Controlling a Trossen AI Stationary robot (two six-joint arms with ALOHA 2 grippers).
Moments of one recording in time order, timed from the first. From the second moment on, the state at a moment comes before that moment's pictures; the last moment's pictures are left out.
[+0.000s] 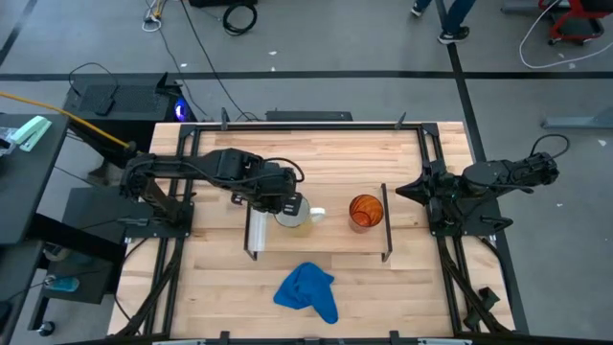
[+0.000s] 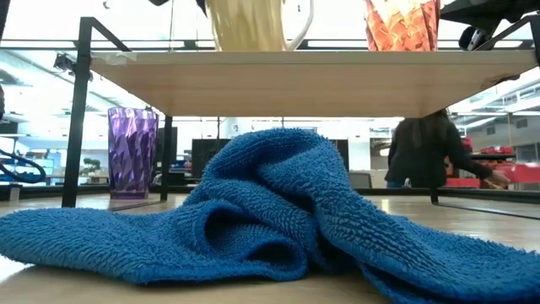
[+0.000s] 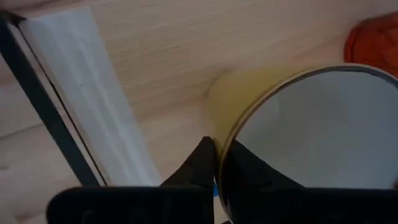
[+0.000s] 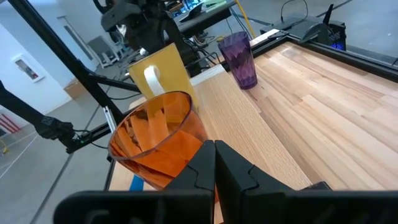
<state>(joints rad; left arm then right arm) -0.10 1.70 1.85 -1.34 -0.04 -1.37 0.34 0.33 0.58 -0.51 0.38 0.55</state>
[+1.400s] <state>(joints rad) 0.13 1.80 2.19 -1.54 0.17 -0.21 0.34 0.33 0.58 -0.51 0.40 0.57</state>
